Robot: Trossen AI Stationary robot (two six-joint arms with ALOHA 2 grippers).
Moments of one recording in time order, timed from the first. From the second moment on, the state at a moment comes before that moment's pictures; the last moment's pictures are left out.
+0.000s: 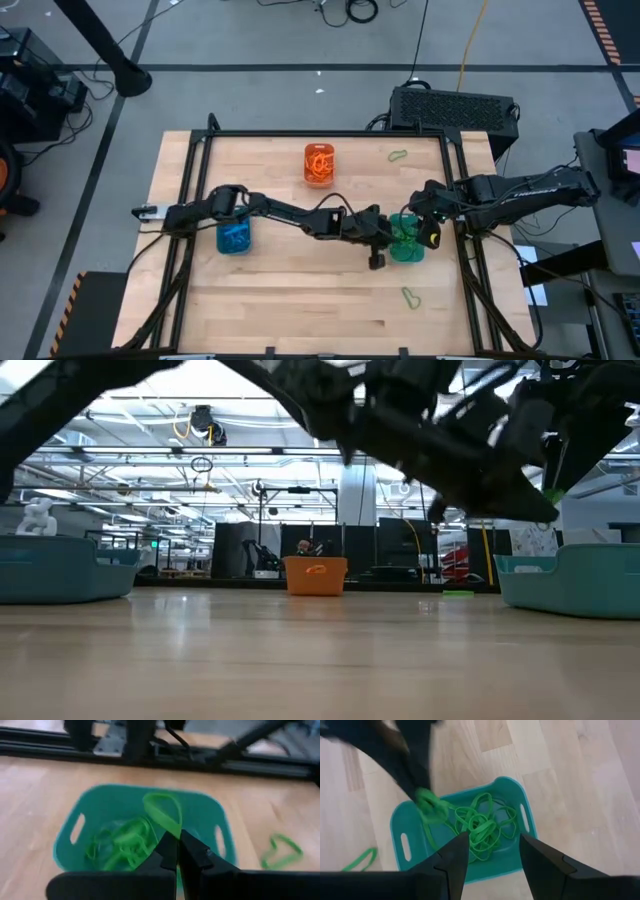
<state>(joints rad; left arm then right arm) -0.09 2.37 1.80 0.12 -0.03 -0.11 0.09 0.90 0.77 -1.01 0.08 0.38</state>
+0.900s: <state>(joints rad) -0.04 2.60 2.11 0.05 0.07 -0.20 0.09 0.89 0.77 -1.02 0.08 0.35</state>
